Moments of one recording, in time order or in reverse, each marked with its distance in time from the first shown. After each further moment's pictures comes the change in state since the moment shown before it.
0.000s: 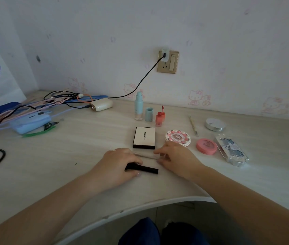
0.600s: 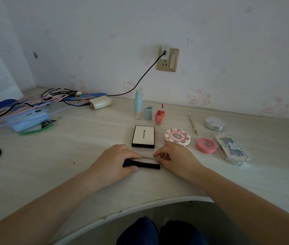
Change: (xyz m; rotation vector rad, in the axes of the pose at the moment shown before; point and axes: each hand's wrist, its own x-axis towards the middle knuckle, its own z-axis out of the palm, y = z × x) left_hand 0.003 -0.004 0.001 -0.065 0.032 -0.045; right_hand 0.000 0.001 0.003 0.054 0.013 0.024
